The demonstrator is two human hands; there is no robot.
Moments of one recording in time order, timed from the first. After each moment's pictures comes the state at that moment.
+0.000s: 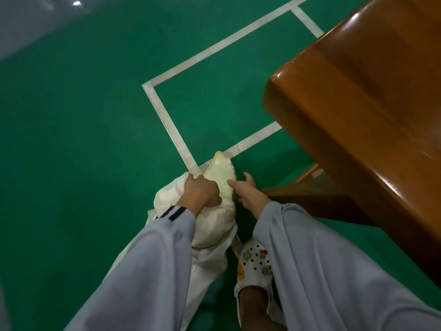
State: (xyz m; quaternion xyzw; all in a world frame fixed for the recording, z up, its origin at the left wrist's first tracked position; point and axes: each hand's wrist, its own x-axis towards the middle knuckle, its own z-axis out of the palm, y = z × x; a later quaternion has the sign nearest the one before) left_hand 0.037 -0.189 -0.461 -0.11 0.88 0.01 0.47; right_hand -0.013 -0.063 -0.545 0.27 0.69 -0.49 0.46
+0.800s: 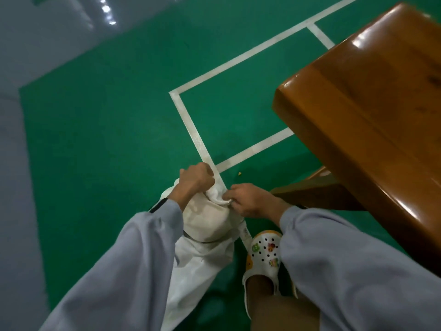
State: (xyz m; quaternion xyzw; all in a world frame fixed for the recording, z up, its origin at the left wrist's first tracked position) left_hand 0.070 -0.218 -0.380 -0.33 0.88 0.18 0.30; right_hand 0.017 -0.037 -0.427 -0.55 0.74 -0.19 0.33
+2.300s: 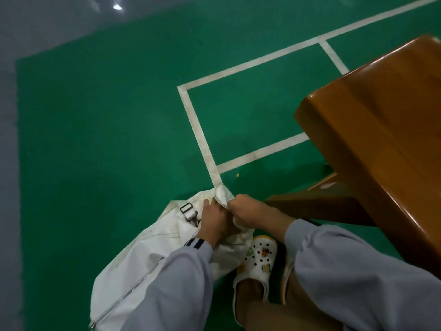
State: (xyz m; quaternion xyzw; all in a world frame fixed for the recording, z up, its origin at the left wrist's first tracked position) left_hand 0.151 -0.136 -0.464 -0.17 0.95 0.10 0.23; right_hand 0.041 -0.051 -0.414 -0.48 0.78 -0.03 0.40
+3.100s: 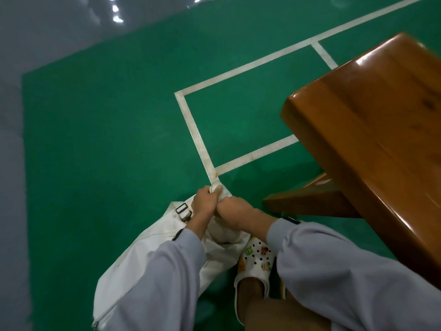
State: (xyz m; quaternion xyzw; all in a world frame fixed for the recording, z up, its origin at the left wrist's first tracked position) left_hand 0.123 -0.167 -0.440 -0.52 0.71 0.47 0.11; right_hand 0.062 -0.064 -0.384 -0.53 0.77 0.00 0.36
